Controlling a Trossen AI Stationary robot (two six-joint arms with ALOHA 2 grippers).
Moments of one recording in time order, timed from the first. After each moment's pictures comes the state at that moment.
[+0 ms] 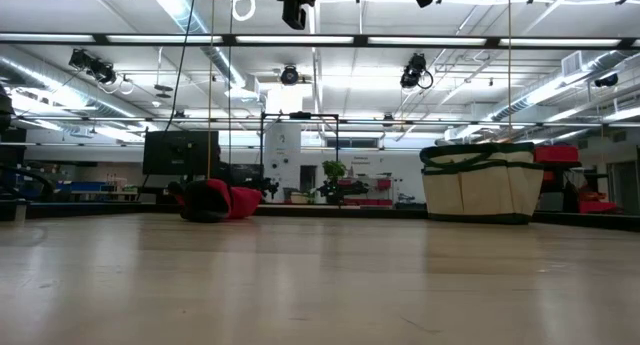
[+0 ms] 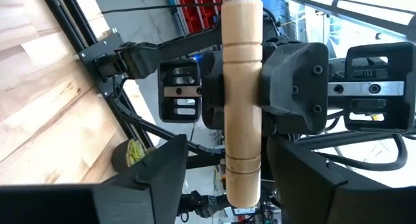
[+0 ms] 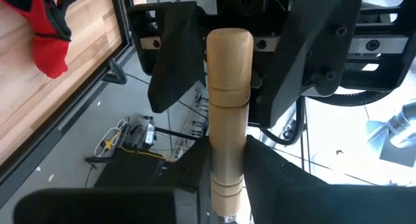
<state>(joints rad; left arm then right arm) 0.26 1.47 1.27 0.15 0.43 -1.28 0.06 1.34 1.28 -0.12 0.55 -1.66</state>
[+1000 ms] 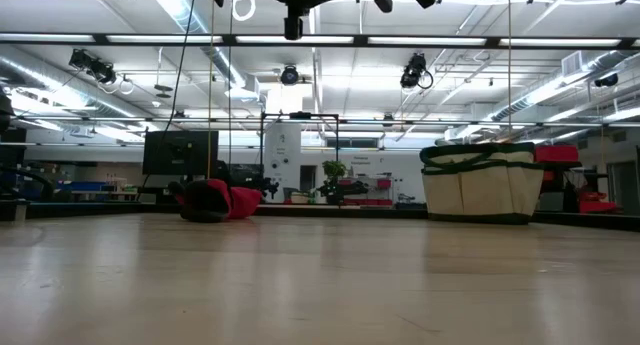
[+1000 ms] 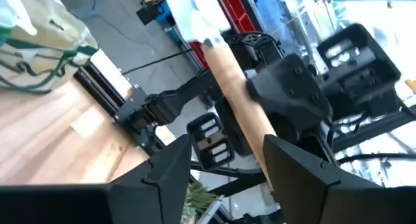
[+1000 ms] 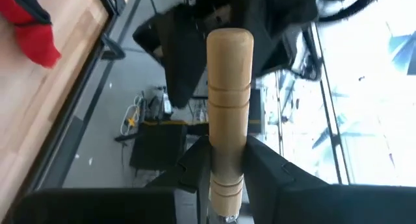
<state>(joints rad) 0.37 1.47 1.27 0.16 0.45 -0.96 0.06 1.34 1.28 -0.11 0.75 -1.42</state>
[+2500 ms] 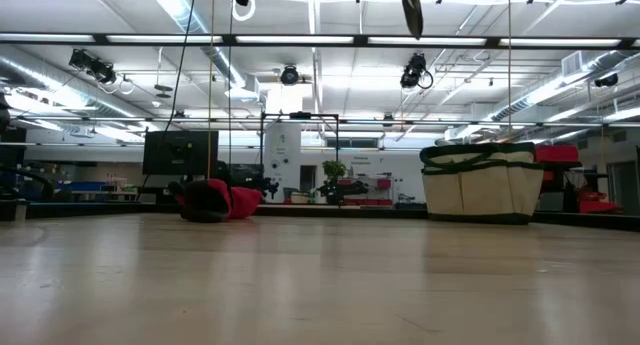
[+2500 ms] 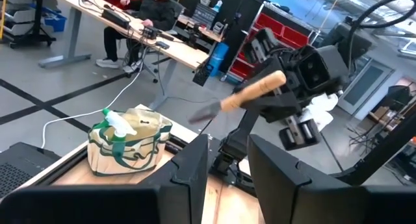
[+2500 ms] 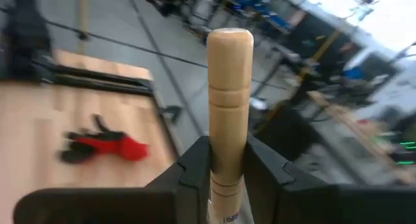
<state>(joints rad) 0.37 1.18 1.27 -0.13 0.18 -0.43 0.04 1.15 1.28 -0.38 0.63 -0.37</state>
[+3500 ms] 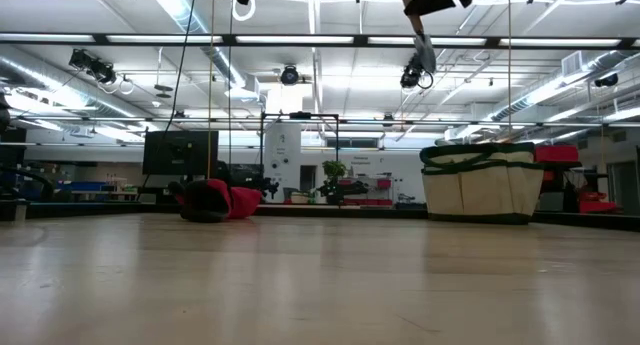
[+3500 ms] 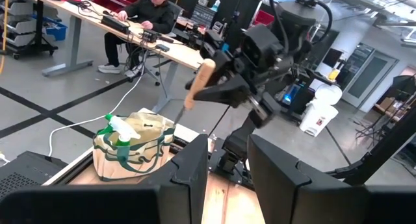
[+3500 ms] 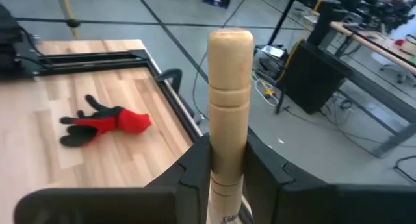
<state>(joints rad) 0.37 1.18 1.27 -0.13 0.18 -0.37 -0.27 1.13 1.28 -0.54 0.35 -0.16</state>
